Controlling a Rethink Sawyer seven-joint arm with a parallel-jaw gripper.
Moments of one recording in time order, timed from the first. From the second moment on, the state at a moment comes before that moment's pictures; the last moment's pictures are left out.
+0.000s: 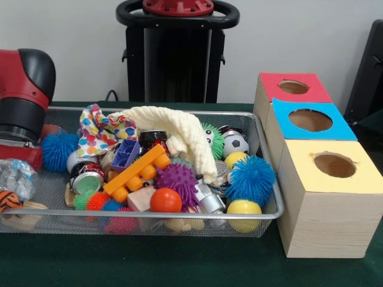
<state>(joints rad) -1.05 -0.23 0.37 1.46 -0.98 -0.54 1.61</state>
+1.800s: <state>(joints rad) -0.84 -0.33 0.16 1.74 -0.74 -0.96 1.61</state>
